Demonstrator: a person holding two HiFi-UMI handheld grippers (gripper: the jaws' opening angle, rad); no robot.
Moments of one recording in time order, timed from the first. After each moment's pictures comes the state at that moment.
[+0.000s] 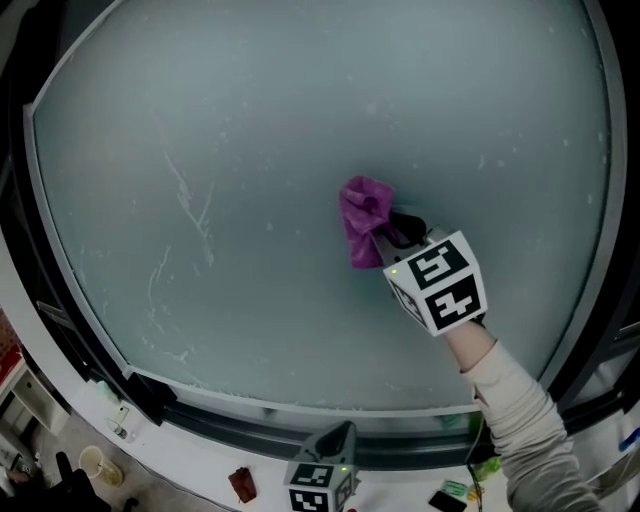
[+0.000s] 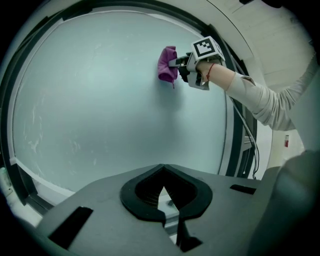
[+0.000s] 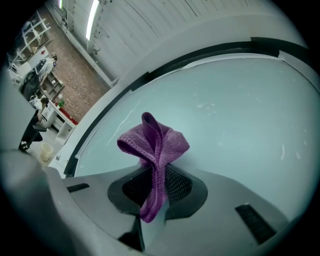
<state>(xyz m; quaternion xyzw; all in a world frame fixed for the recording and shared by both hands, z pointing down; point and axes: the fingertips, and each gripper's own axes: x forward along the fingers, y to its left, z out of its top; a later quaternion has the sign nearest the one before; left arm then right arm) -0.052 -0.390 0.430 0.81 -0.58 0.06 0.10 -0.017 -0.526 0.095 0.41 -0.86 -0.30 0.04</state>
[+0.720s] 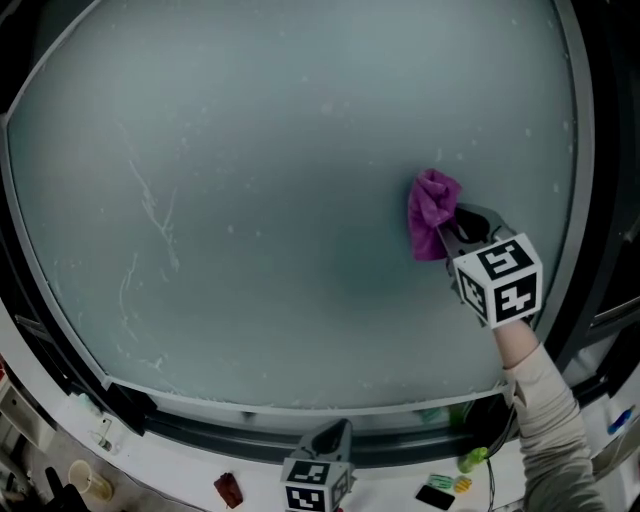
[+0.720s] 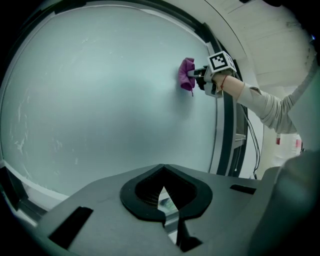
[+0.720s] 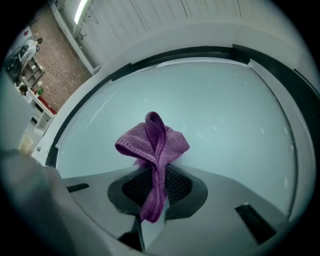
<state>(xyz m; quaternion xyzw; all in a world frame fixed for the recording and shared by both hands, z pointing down) -0.013 -0.398 0.441 0.83 -0.54 0.07 0.09 0.146 -0.534 0.098 0.53 -0.80 -0.28 0.05</state>
